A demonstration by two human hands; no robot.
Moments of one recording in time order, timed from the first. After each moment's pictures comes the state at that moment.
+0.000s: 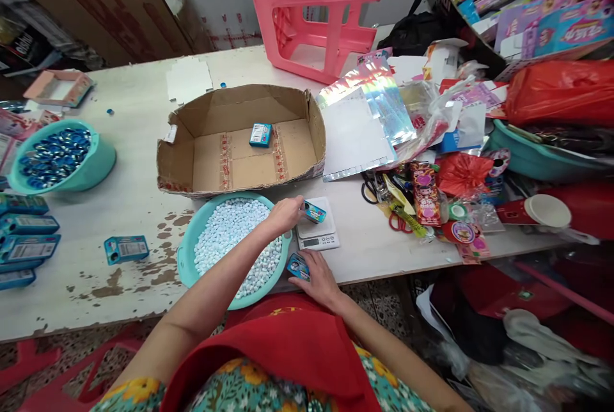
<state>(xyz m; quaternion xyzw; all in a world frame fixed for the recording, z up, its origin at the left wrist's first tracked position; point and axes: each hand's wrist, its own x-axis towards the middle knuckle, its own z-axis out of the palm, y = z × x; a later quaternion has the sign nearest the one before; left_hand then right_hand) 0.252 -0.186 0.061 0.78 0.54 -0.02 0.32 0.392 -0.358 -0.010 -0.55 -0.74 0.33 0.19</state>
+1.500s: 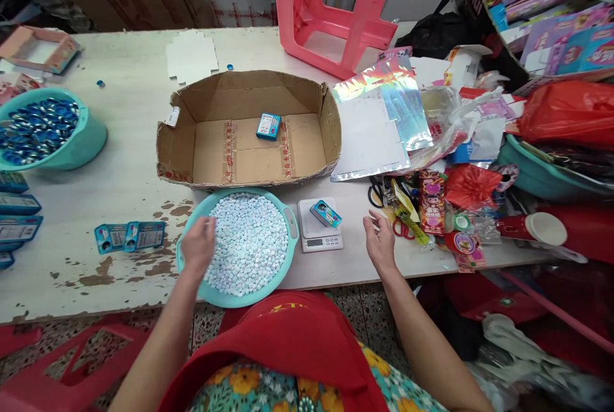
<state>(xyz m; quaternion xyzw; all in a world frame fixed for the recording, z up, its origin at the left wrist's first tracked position) 0.056 -0.274 0.004 0.45 0.86 0.17 0.19 0.489 -0.266 0.023 -0.74 -0.53 0.21 0.35</state>
